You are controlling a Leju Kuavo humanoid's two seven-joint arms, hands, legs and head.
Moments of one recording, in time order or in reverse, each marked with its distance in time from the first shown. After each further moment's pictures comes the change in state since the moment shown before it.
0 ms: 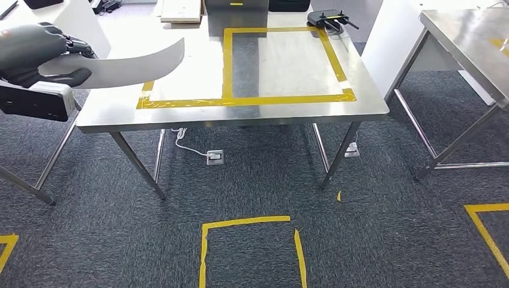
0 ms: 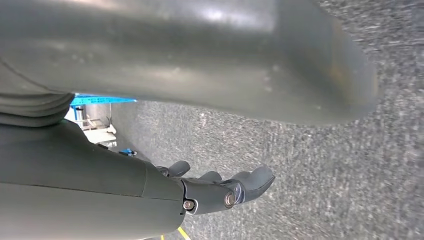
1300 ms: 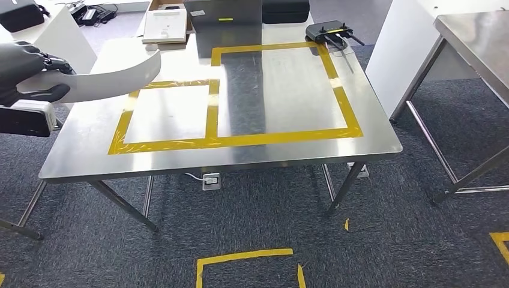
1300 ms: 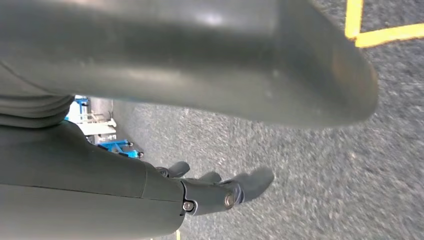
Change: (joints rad) left arm 0.094 0.130 0.050 -0.070 -0.018 0.004 0.008; right arm 0.010 0.007 0.000 -0.004 0.020 0.009 0.003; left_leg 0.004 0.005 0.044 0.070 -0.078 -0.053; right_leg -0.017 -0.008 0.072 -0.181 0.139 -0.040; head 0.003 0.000
